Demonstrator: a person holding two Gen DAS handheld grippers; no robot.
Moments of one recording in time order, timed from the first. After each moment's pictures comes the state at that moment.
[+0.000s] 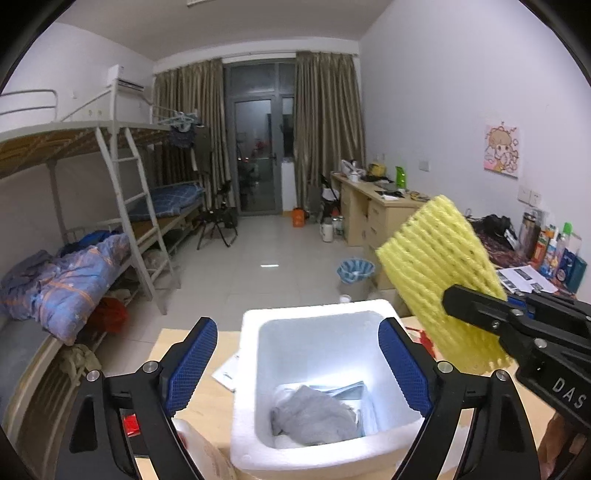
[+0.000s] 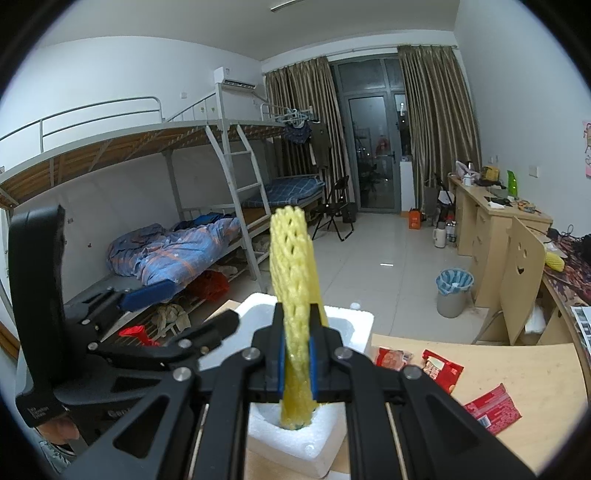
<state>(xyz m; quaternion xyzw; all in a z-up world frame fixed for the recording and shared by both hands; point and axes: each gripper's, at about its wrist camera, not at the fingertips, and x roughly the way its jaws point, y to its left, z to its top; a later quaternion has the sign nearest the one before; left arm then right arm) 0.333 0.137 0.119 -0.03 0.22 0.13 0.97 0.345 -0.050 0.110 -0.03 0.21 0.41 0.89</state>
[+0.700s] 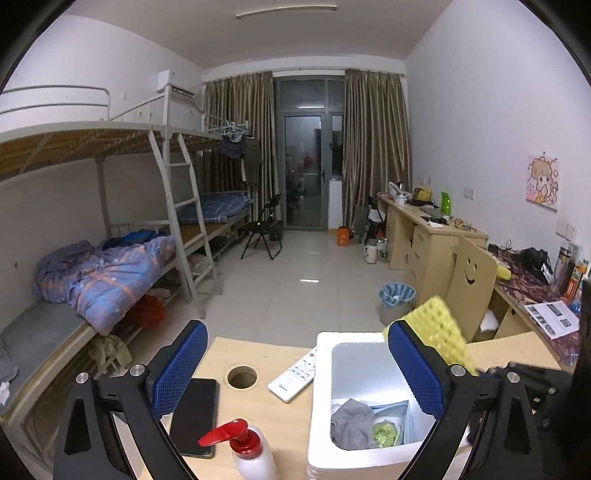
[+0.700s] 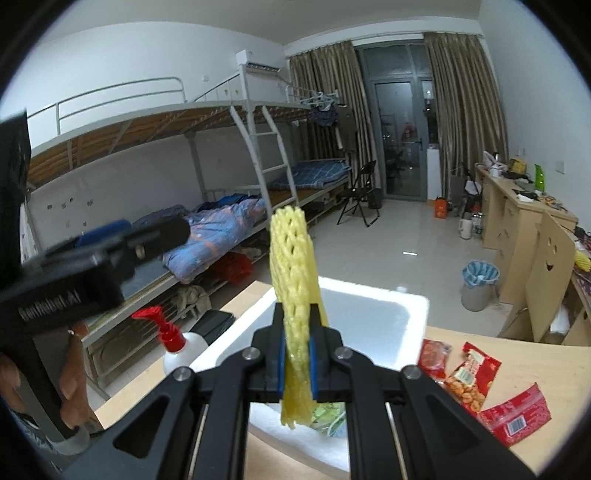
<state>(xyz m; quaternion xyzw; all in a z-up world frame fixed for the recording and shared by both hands) 0.304 0.175 0.152 -0.05 0.19 0.22 0.96 0.346 -0.009 0.086 -0.05 0.23 0.46 0.85</state>
